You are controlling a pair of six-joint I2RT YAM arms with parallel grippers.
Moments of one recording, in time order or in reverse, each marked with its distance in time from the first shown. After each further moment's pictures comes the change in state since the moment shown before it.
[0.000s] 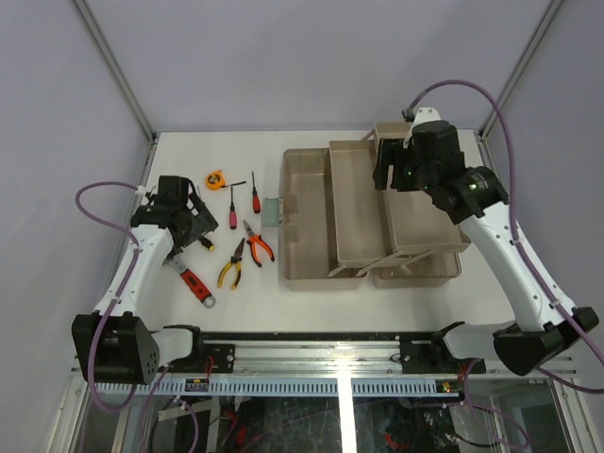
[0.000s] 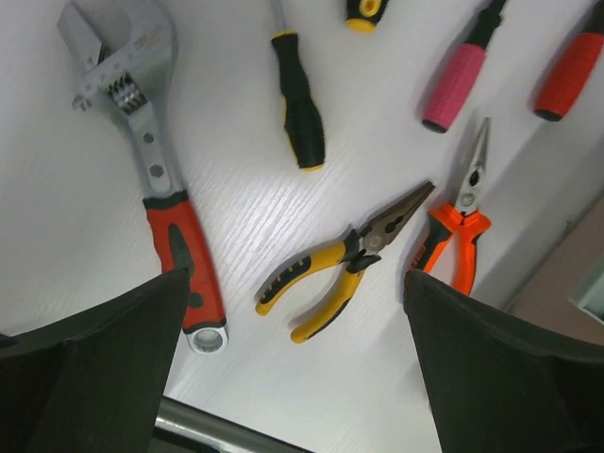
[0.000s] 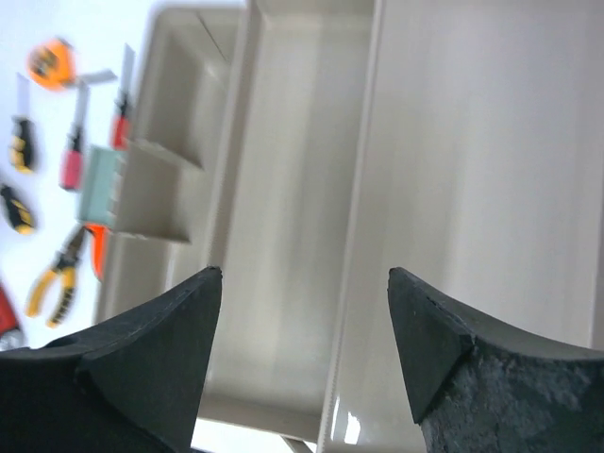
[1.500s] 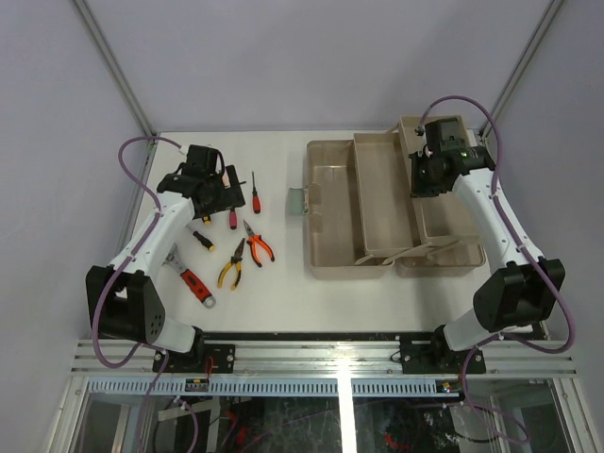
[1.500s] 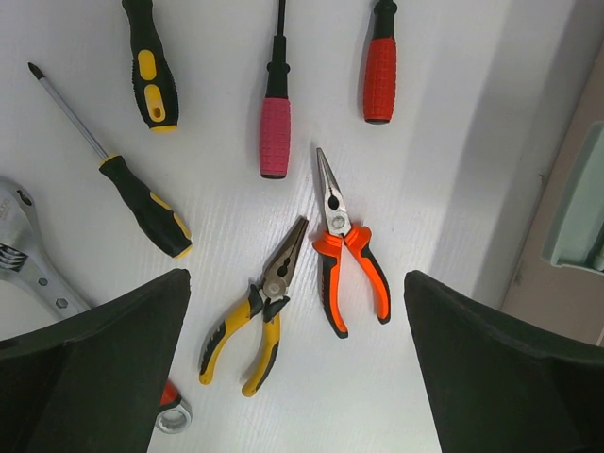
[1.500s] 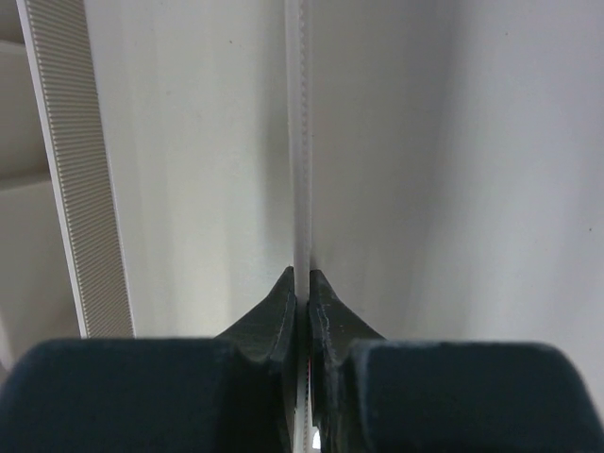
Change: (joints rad) left arm -0.149 0.246 0.231 0.101 0.081 0.188; right arm -0.296 0.240 0.014 -0.125 -0.154 -0.150
